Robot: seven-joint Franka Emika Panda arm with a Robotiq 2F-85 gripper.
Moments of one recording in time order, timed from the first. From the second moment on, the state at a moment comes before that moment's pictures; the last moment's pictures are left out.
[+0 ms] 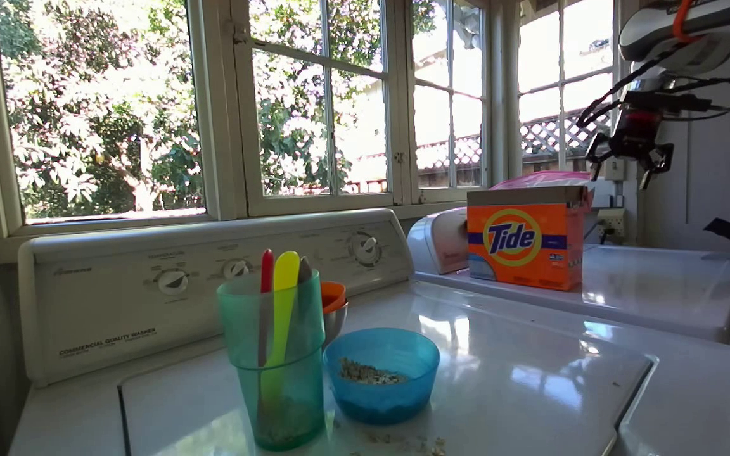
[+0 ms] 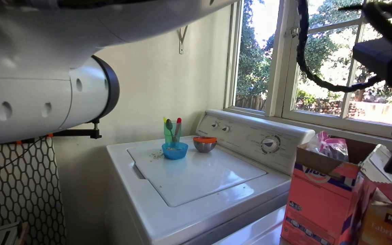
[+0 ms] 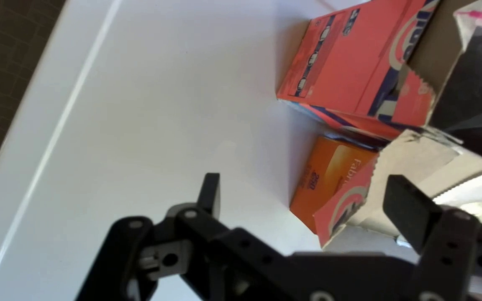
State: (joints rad) arm -0.80 0.92 0.01 -0.46 0.30 1.36 0.34
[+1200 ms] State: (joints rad) arm -0.86 0.98 0.14 -0.45 0.42 1.44 0.03
